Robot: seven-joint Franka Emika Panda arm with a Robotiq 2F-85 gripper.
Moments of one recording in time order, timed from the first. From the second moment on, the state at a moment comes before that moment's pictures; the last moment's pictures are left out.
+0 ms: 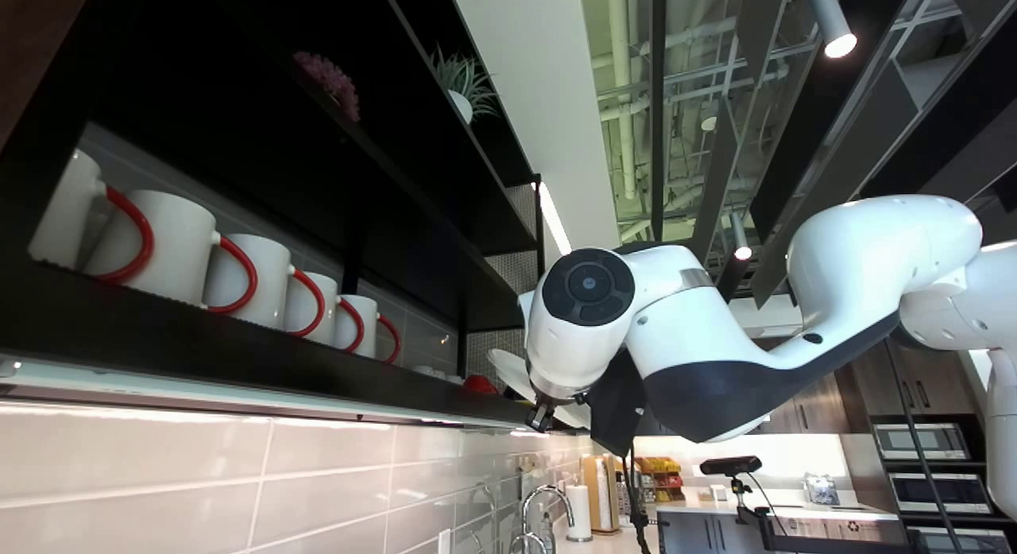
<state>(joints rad) 0.30 -0.38 0.23 -2.19 -1.31 1.50 0.82</state>
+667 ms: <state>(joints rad) 0.28 -0.41 0.18 -2.03 -1.29 1.59 0.53</state>
